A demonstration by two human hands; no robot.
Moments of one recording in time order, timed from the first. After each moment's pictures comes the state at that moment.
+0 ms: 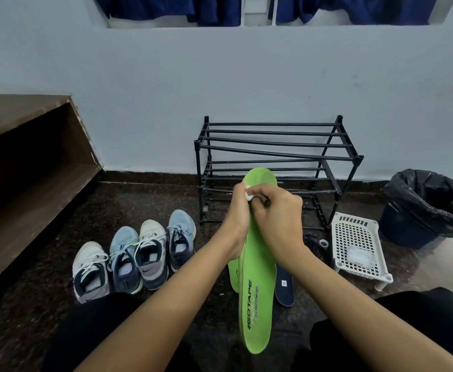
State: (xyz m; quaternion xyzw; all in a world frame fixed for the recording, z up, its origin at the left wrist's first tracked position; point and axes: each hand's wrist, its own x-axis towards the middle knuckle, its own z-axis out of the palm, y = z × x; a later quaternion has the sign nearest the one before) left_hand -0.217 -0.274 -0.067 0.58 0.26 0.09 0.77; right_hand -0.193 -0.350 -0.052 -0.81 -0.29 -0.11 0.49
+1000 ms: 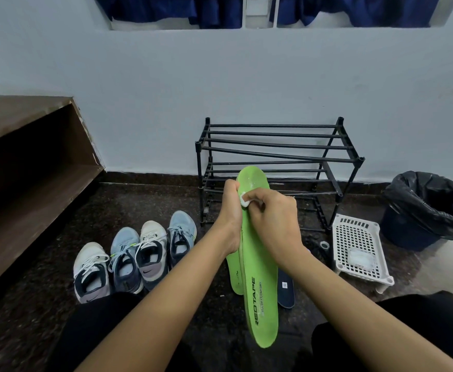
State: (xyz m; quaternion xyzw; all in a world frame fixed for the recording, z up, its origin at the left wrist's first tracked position) left_hand -0.220 -0.266 -0.055 0.54 0.31 0.09 0.78; right_hand -0.191 -0.348 -0.056 -0.82 -0.32 -0.09 0.46
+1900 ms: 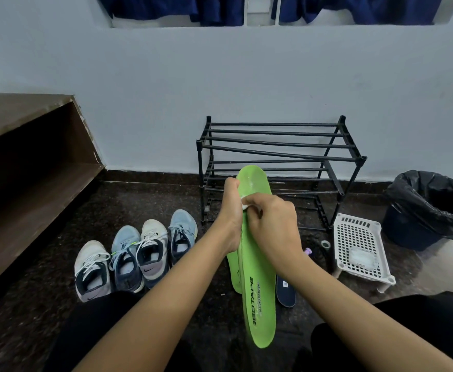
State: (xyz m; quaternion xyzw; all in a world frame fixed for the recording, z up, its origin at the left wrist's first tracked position) left_hand -0.225 -0.269 -0.045 0.52 0.33 0.10 0.78; right_hand -0.199 -0.349 -0.059 -0.84 -0.34 -0.10 0.41
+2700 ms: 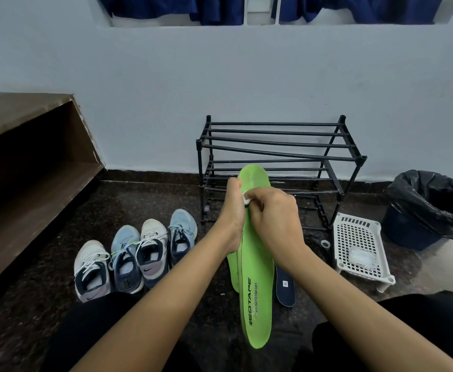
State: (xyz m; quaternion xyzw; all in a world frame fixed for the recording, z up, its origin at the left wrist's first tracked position) left_hand -0.226 -0.272 -0.045 0.54 0.30 0.10 0.78; right_hand -0.188 -0.346 -0.059 -0.84 -0.35 -0.12 0.40
